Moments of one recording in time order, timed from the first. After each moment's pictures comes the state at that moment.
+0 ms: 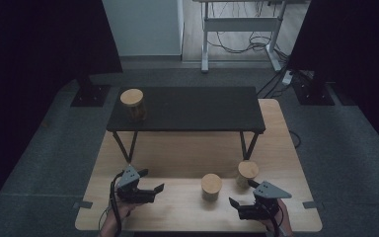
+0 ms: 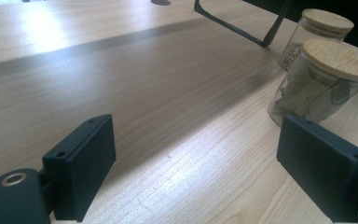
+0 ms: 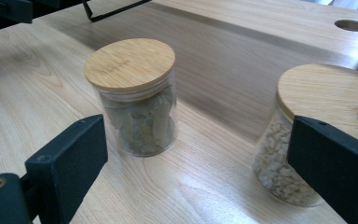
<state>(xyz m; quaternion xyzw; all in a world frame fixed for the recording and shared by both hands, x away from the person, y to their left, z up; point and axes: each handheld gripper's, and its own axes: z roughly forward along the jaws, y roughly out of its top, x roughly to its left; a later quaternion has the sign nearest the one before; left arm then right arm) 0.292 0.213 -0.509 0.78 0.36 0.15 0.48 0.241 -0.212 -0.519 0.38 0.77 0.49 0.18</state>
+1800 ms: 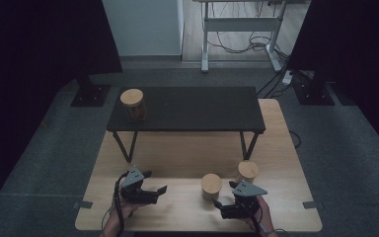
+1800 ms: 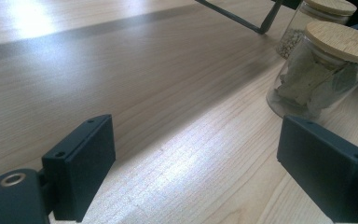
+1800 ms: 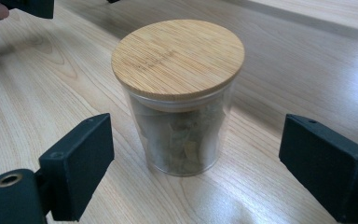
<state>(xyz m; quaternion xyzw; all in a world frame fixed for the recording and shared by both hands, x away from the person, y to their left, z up) 0.296 0.207 -0.520 0.79 0.36 0.14 0.47 0.254 -0.163 -0.537 0.37 0.79 0.47 0.15</state>
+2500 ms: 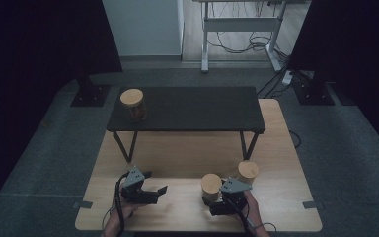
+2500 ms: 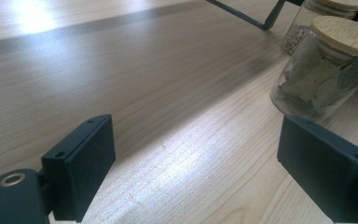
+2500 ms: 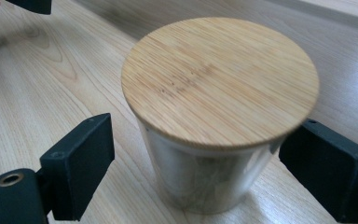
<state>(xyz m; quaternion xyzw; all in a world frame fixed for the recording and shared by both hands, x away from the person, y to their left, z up) 0.295 0.206 -0.521 0.79 0.36 0.14 0.47 0.269 -0.132 -0.544 0.36 0.80 0.46 0.15</state>
